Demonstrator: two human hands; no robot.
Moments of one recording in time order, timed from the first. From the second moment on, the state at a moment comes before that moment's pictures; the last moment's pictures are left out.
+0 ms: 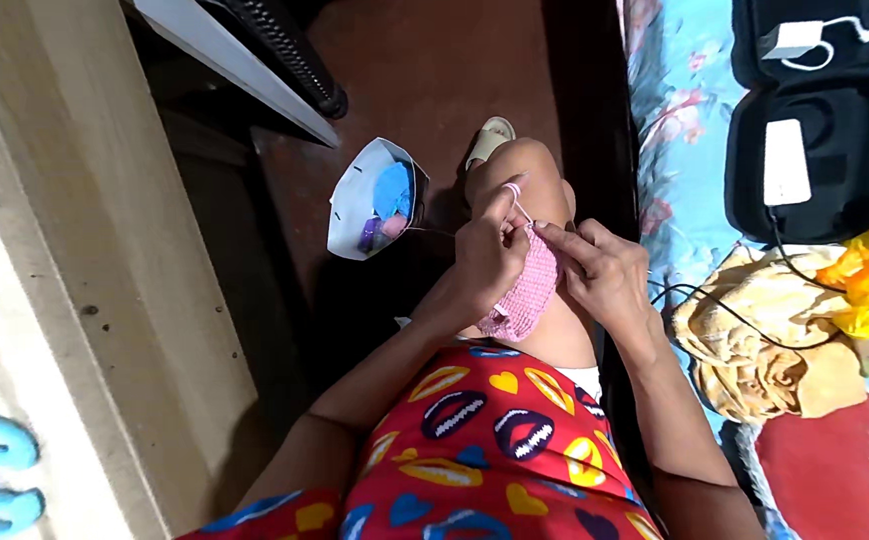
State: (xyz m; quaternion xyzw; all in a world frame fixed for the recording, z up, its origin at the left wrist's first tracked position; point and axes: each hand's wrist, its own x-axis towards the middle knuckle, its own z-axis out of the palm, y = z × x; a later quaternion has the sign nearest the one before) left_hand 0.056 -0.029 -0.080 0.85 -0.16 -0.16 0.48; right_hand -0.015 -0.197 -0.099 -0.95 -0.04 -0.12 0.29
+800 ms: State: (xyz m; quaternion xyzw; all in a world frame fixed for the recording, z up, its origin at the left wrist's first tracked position) left_hand 0.049 -0.028 -0.094 0.83 -0.18 -0.09 0.52; right_hand -0.017 -0.172 -0.106 -0.95 -0.01 -0.15 0.27
